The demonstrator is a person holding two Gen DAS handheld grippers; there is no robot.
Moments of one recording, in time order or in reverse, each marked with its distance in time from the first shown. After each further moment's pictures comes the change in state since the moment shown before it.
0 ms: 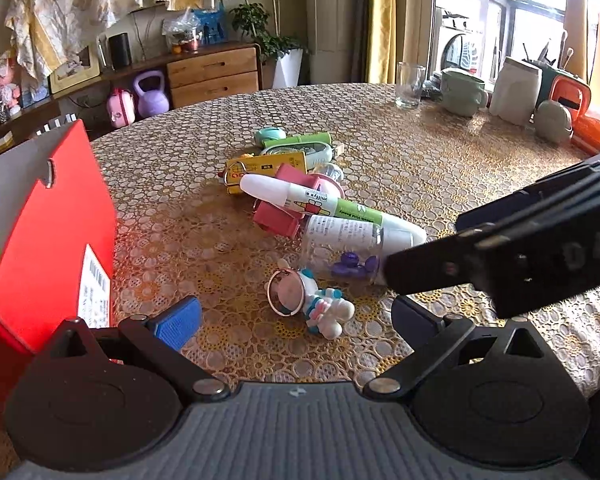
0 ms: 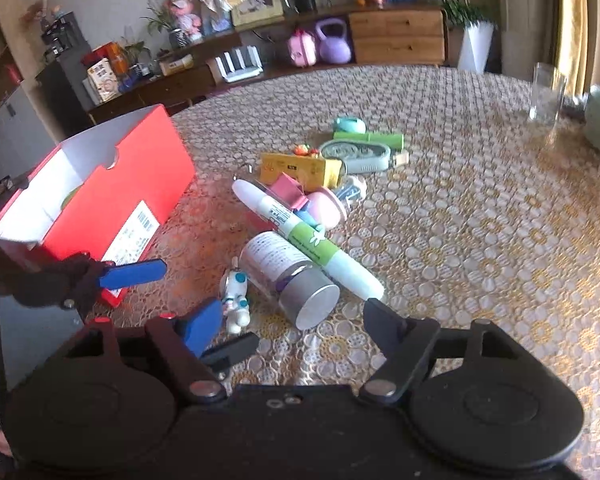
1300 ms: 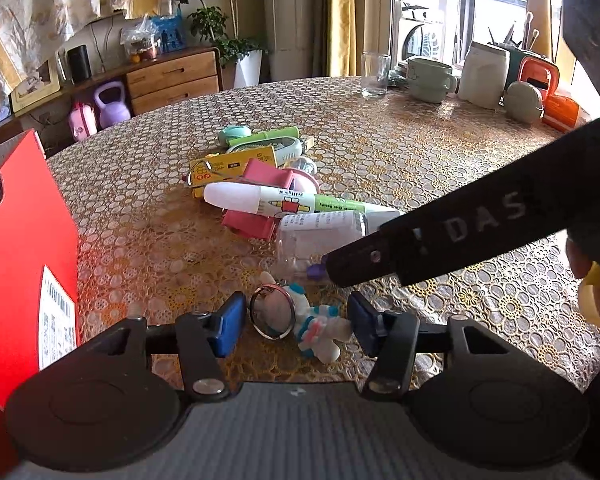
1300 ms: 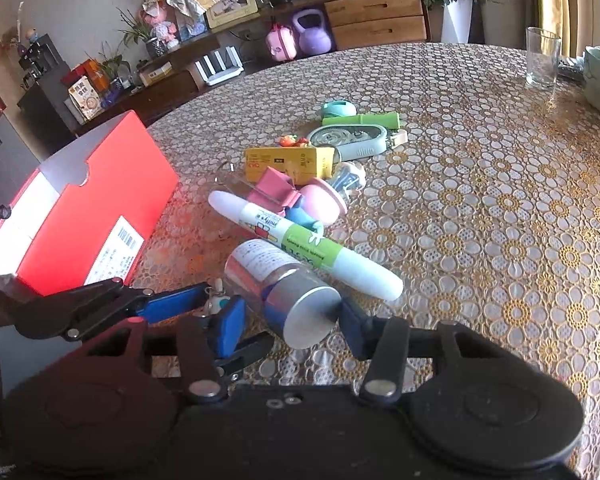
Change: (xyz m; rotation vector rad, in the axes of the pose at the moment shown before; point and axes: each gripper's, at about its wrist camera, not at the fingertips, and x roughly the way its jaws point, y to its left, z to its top) left arm 0.019 0.003 -0.002 0.082 -0.005 -0.095; right arm 0.021 -0.004 0.001 0.093 0.002 0.007
